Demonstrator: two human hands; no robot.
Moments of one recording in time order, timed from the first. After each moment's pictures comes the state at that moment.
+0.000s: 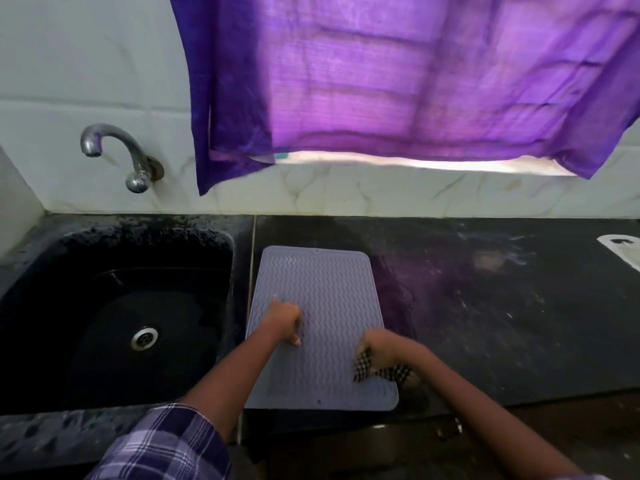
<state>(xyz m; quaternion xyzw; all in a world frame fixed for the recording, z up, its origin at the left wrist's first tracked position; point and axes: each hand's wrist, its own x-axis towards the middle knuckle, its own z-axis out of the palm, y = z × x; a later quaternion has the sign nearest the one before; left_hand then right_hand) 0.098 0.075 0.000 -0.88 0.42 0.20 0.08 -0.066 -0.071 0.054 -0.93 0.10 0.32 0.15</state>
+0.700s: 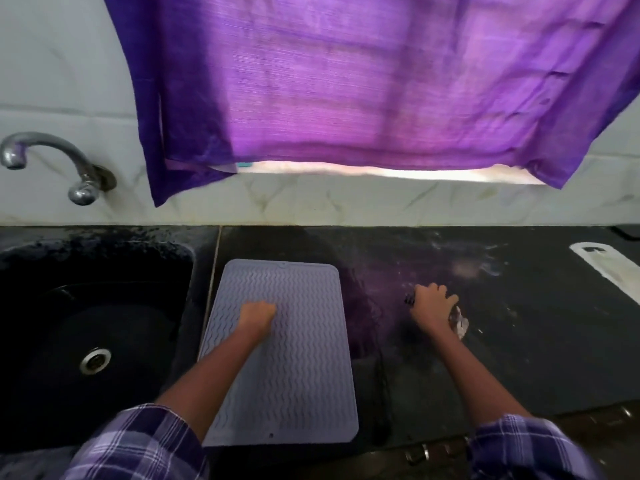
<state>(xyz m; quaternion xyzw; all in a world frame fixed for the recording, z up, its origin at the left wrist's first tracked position) 0.107 0.017 0.003 -0.92 0.36 0.09 0.10 -0.073 -0.244 0.061 -0.88 0.46 0.04 -0.02</state>
